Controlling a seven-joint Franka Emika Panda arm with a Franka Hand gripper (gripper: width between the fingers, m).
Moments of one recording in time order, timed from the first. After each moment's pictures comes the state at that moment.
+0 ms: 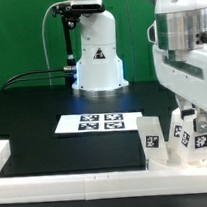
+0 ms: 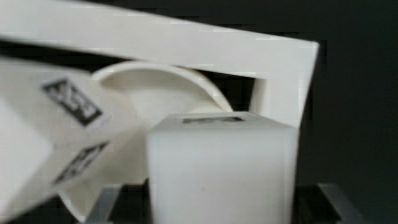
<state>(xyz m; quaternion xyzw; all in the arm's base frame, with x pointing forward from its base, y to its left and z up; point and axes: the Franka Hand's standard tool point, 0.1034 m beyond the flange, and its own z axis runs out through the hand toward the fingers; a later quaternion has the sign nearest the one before) 0.608 0.107 0.089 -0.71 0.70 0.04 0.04</state>
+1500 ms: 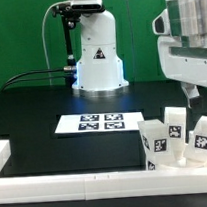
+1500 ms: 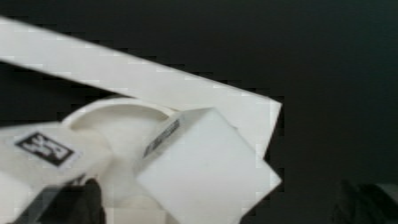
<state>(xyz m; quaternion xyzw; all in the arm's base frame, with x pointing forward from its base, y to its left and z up) 0.610 0.129 0.107 -0.83 0.55 0.02 0.08</state>
